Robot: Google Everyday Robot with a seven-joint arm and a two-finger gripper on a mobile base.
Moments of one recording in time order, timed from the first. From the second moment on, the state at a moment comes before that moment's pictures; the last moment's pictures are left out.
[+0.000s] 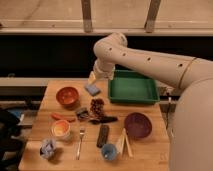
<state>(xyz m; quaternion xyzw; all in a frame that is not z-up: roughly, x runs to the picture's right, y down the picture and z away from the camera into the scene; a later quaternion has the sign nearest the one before) -0.011 -0.048 0.750 -0.23 0.05 0.57 0.79</state>
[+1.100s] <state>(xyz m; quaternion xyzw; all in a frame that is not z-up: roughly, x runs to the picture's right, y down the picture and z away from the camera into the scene) -0.053 -0.044 0.832 -0.23 0.03 0.55 0.80</state>
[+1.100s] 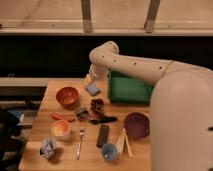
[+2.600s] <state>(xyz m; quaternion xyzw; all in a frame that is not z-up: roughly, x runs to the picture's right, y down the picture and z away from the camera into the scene) -0.041 -0.033 0.924 -0.27 0.06 0.53 0.80</state>
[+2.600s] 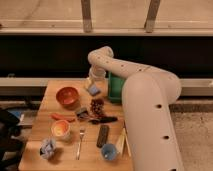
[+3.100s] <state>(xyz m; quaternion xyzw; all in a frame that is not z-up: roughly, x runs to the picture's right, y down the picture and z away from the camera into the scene) -0.036 -0.023 0.957 -0.27 0.04 0.53 0.80</state>
